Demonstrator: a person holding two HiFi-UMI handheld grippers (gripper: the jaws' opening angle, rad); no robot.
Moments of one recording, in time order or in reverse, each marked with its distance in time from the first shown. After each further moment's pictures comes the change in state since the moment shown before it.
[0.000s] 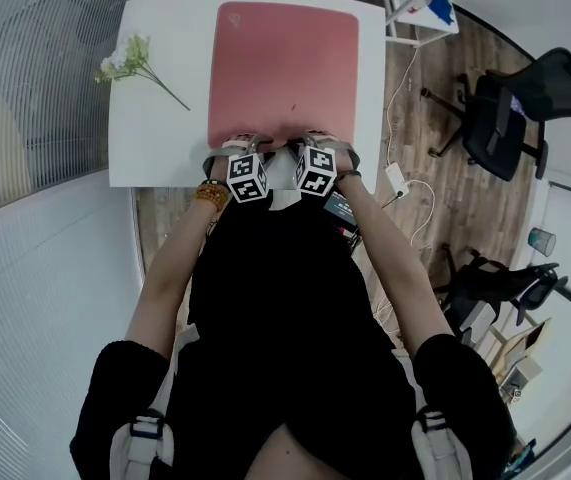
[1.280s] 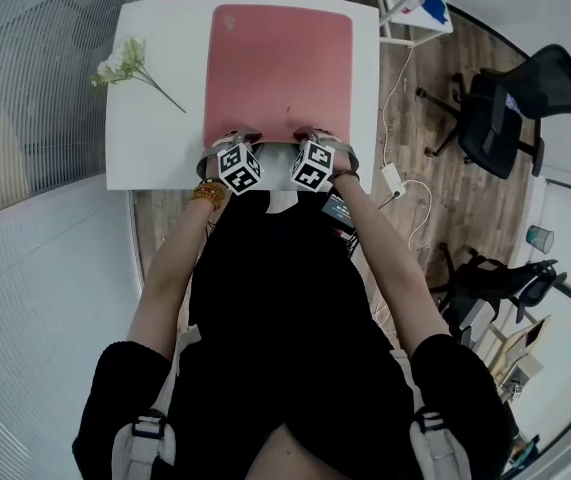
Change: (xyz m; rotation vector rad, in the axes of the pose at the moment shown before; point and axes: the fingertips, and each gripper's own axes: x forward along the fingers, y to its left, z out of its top) left arm -0.007 0.037 -0.017 -0.252 0.008 0.103; right arm 0.004 -0.018 -0.028 0.161 0.097 -0.082
